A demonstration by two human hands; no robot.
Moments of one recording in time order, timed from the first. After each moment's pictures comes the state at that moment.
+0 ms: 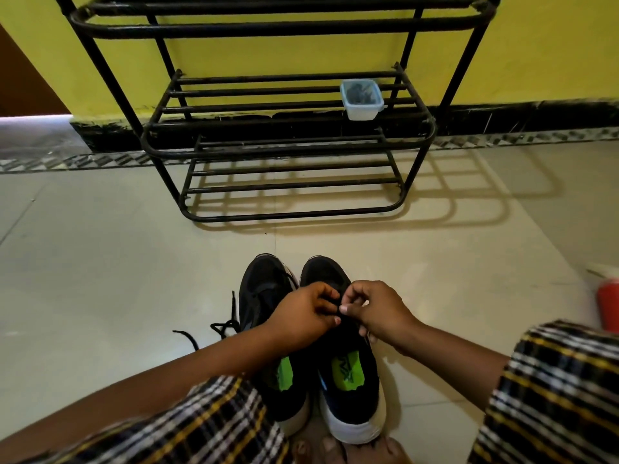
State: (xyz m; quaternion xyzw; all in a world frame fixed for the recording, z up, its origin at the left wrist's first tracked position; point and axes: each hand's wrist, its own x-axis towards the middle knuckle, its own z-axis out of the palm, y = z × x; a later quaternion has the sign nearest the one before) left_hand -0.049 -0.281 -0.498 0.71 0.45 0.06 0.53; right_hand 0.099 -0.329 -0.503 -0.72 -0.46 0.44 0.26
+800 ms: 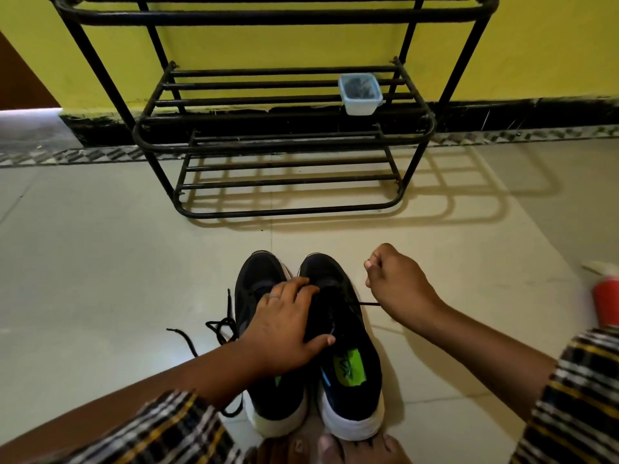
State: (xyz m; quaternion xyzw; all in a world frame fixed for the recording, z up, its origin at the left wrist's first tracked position) left_hand -0.076 -0.289 -0.506 0.89 0.41 -0.03 0.20; right_hand 0.115 -0.322 -0.464 -0.79 -0.52 0.27 0.20
